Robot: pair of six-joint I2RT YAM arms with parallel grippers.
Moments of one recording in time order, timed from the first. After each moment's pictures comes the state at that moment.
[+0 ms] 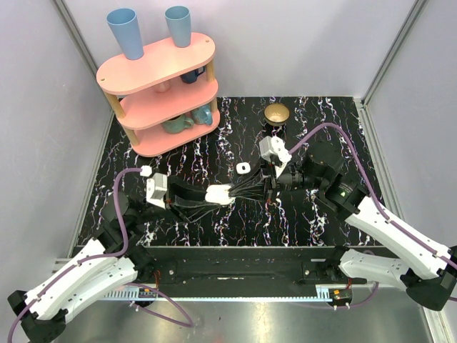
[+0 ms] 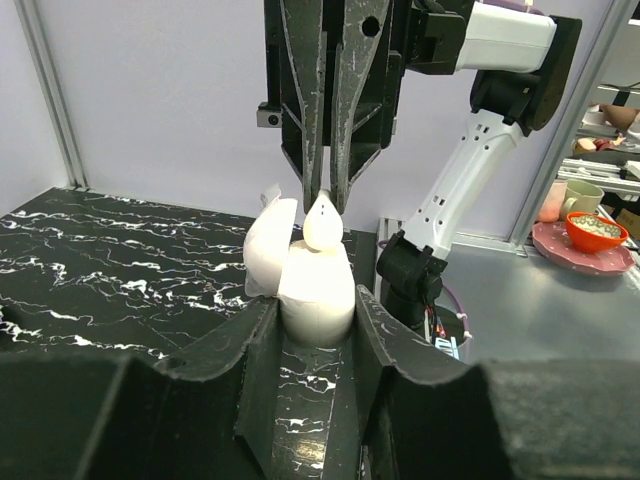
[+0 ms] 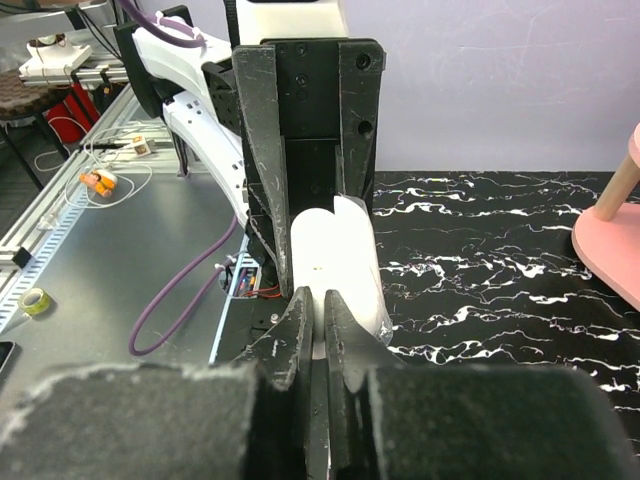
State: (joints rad) left arm -0.78 0.53 0.58 0.27 0.60 -0.28; right arm 0.85 1.02 1.10 -0.03 -0.80 0.08
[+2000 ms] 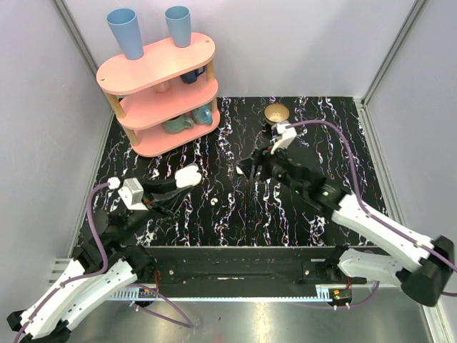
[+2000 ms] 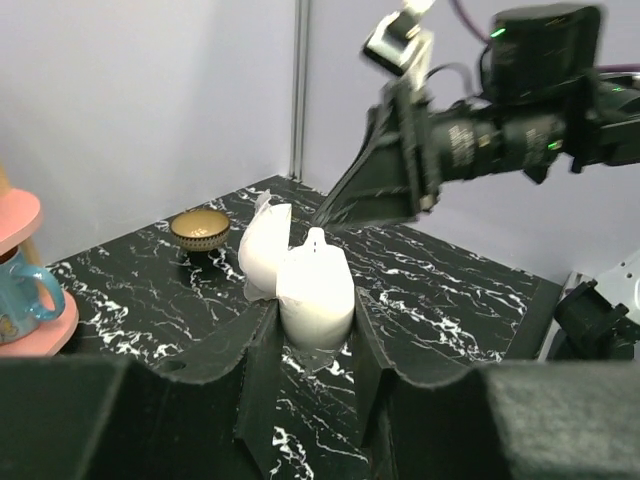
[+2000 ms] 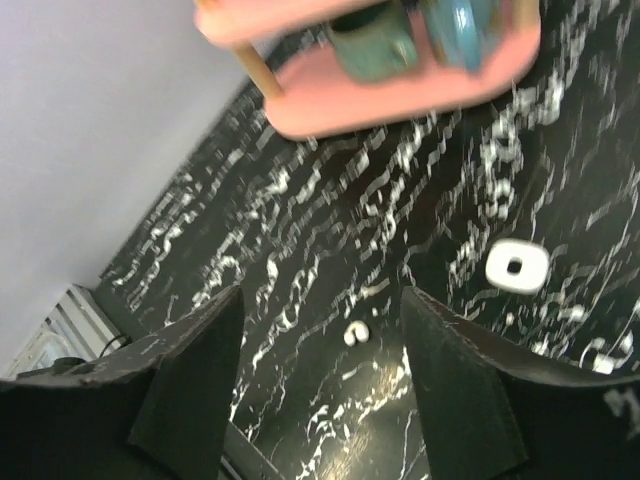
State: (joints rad) left arm -0.78 0.27 0.58 0.00 0.12 -0.12; right arm 0.84 1.02 0.94 -0.02 0.09 0.43
